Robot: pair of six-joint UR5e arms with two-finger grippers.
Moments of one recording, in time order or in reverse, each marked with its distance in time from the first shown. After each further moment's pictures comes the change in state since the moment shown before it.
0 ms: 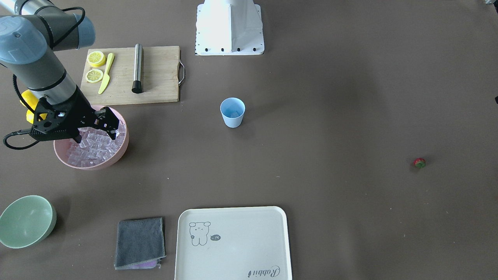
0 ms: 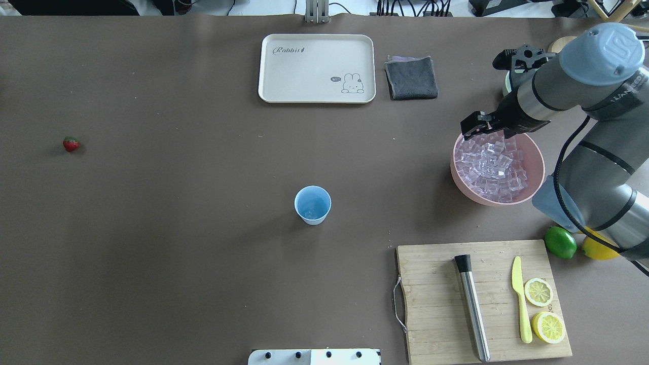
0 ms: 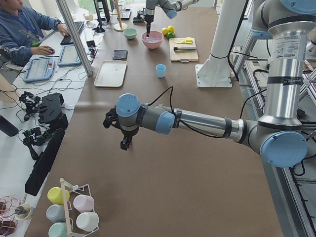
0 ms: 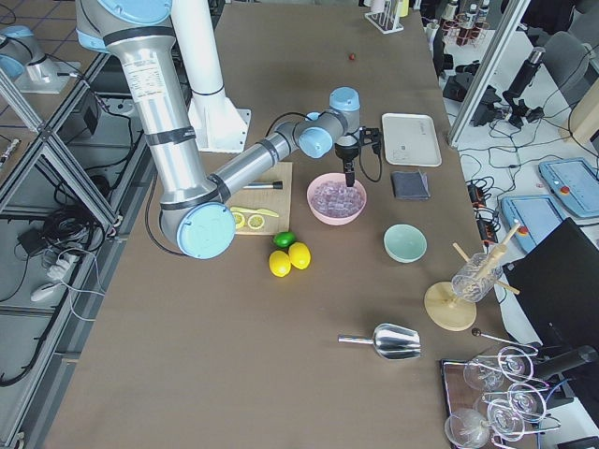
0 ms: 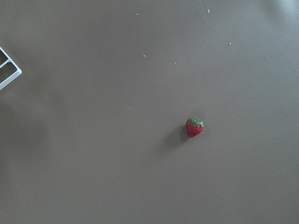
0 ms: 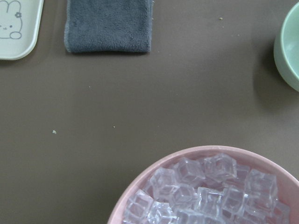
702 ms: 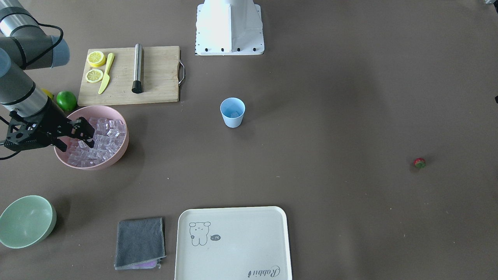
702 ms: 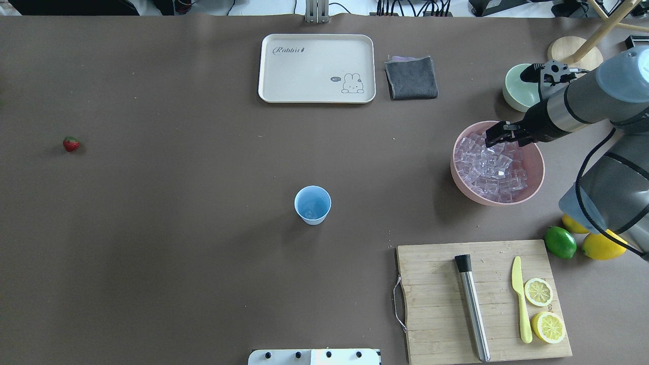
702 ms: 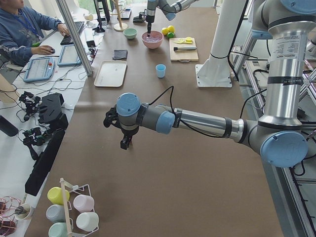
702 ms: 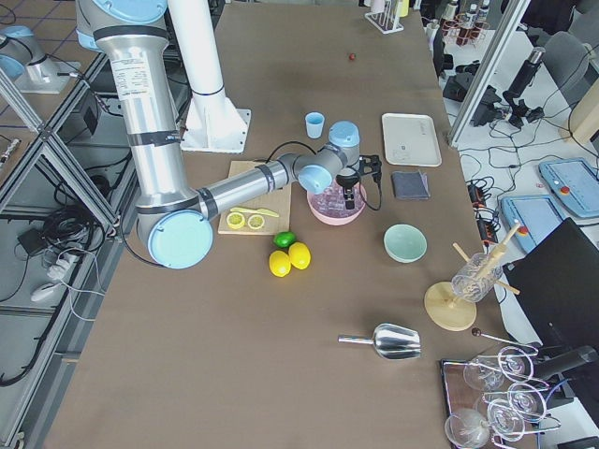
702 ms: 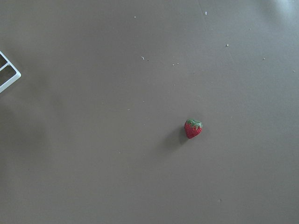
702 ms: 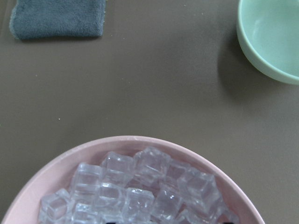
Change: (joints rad) left arm 0.000 0.001 -0.005 -0.003 -0.001 0.000; right arm 0.036 -0.134 -0.102 0.305 0.066 0.005
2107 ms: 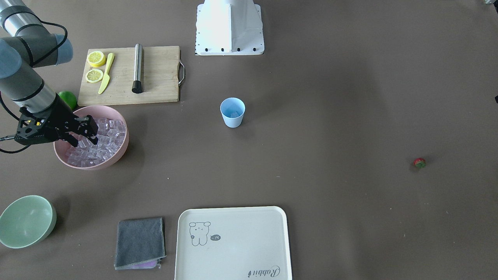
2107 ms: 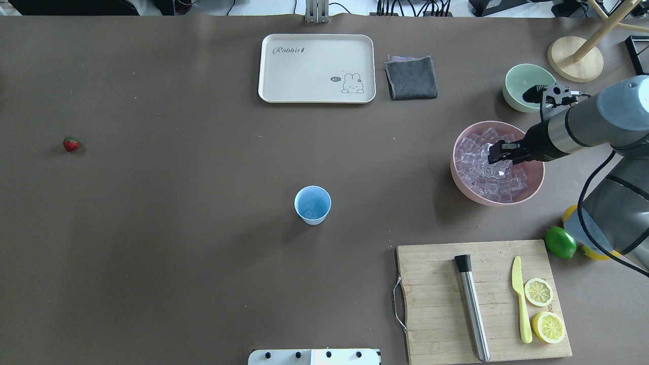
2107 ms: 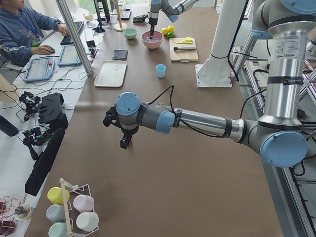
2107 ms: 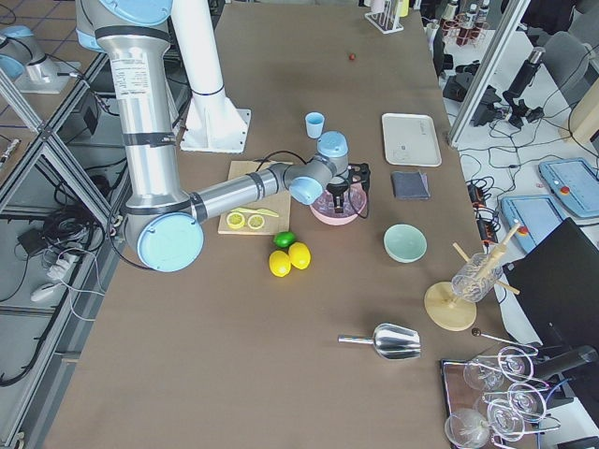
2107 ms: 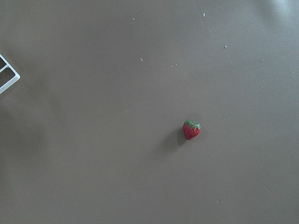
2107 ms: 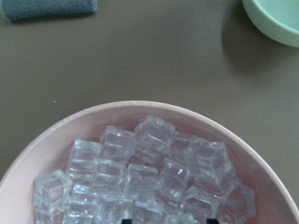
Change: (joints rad) left arm 0.000 -0.002 -0.002 0.000 0.000 -0.001; right arm -0.053 -0.026 0.001 0.048 -0.031 0.081
